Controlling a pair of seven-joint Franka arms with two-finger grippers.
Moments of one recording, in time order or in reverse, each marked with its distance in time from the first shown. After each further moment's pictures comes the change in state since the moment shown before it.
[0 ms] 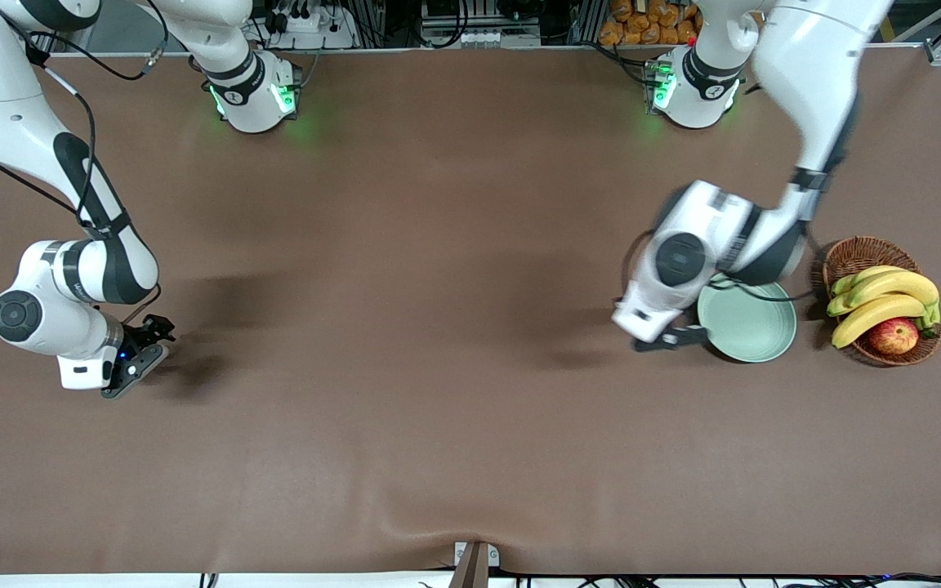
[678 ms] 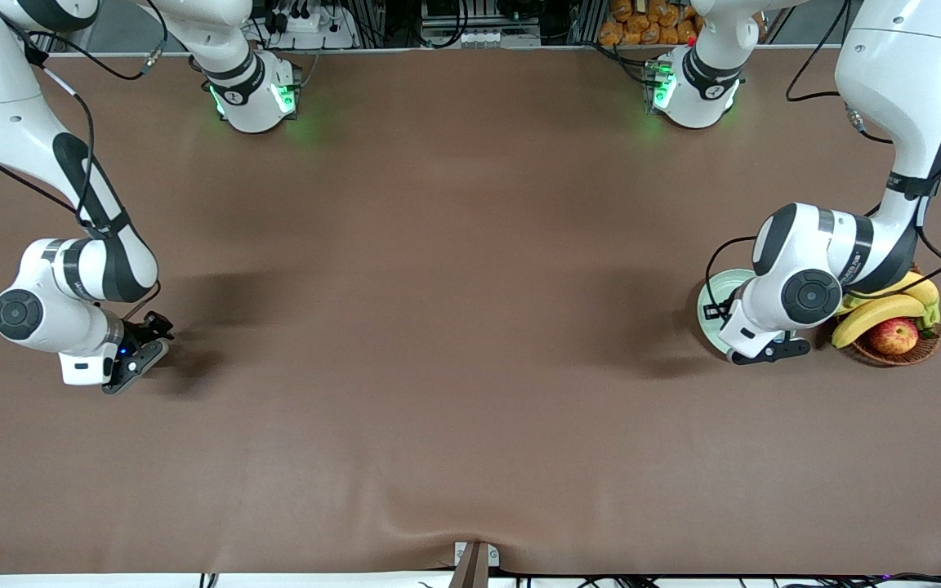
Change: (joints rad) left arm 0.216 0.001 -0.001 -0.061 0.009 -0.022 0.173; right arm -0.006 0.000 -0.005 -0.013 0.000 0.000 -0.001
